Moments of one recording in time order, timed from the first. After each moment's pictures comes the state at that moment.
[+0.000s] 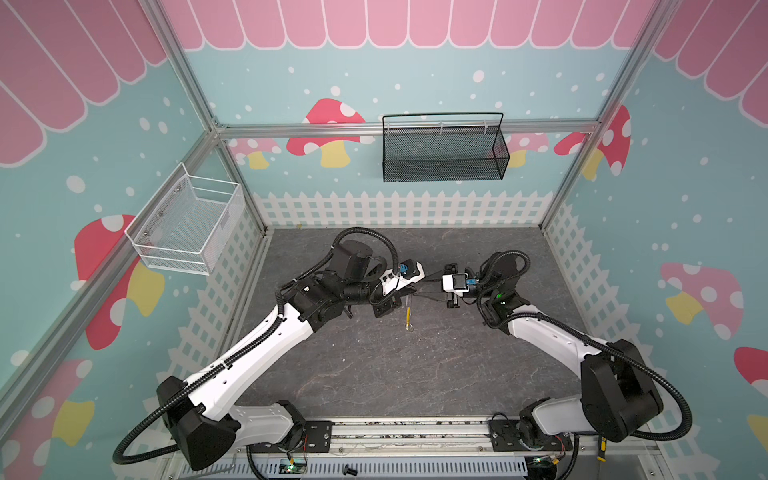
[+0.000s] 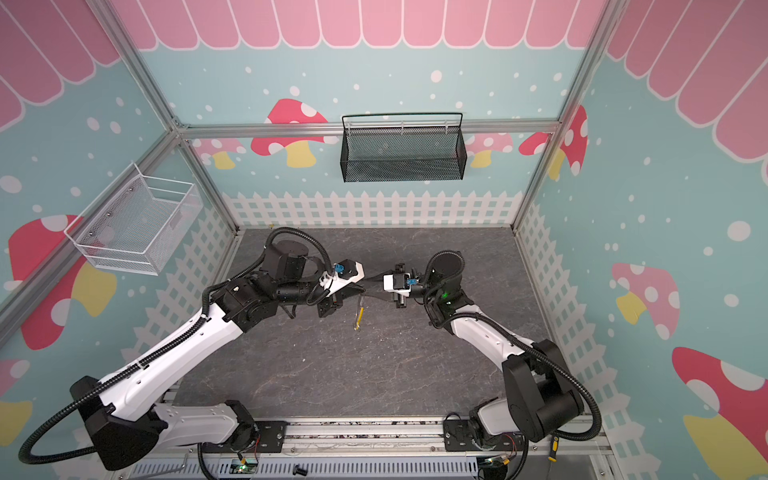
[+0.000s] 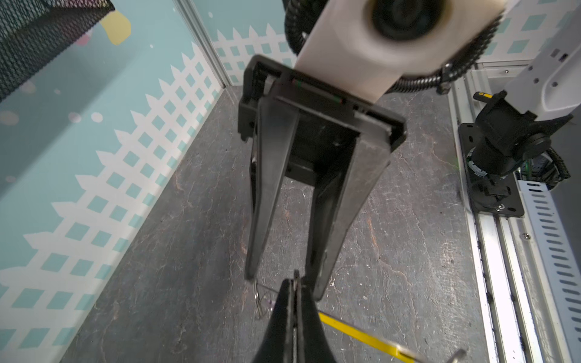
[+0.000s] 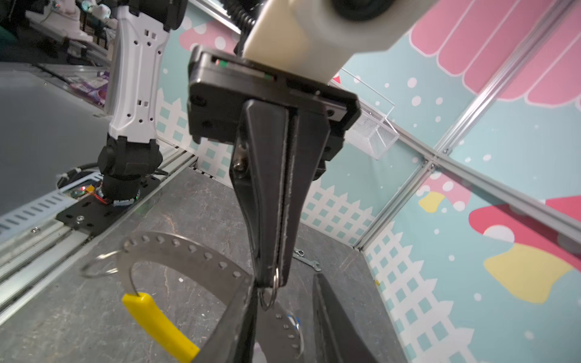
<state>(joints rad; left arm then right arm) -0.68 1.29 1.32 -0.60 0.41 0.49 0.42 1.40 0.84 0.69 -1.14 -0.43</state>
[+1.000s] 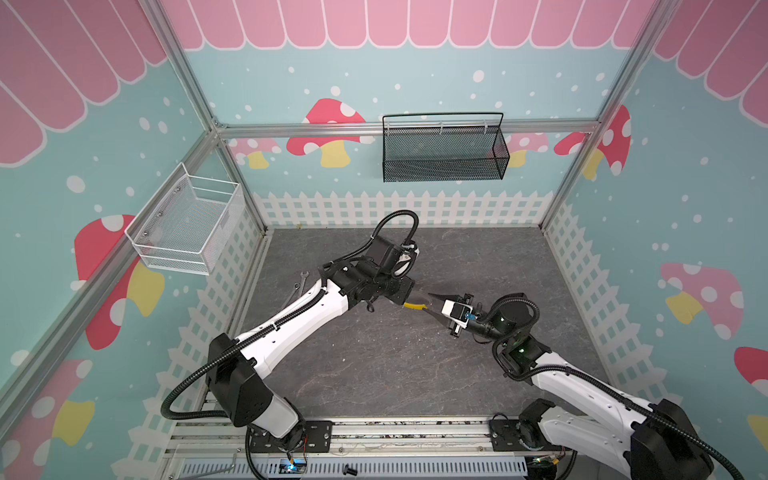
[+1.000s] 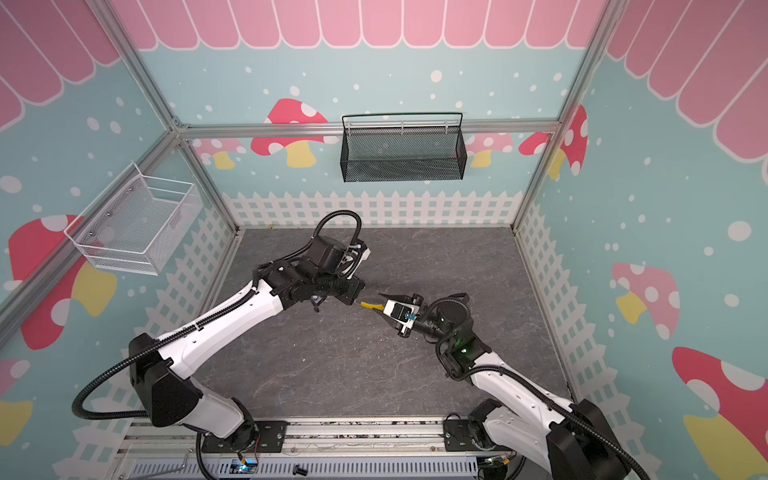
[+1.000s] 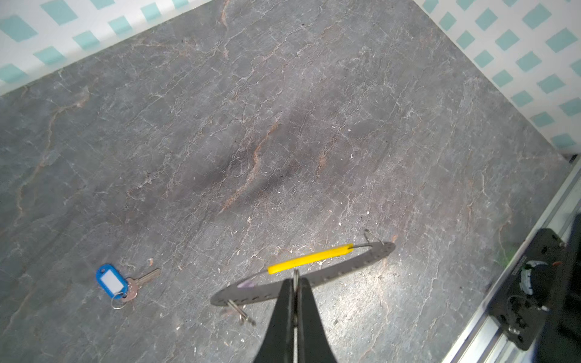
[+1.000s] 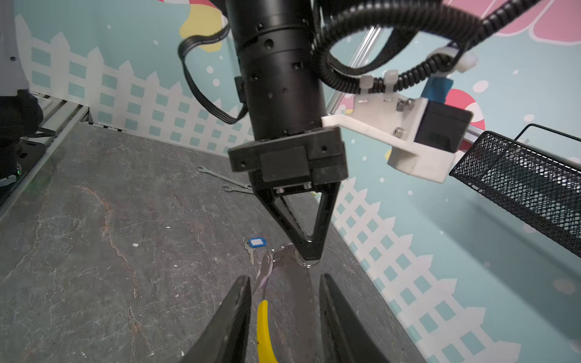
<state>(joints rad) -0.72 1.56 1.48 -0.75 0.08 -0.17 0.59 1.01 0.45 0.59 -0.54 -0.50</state>
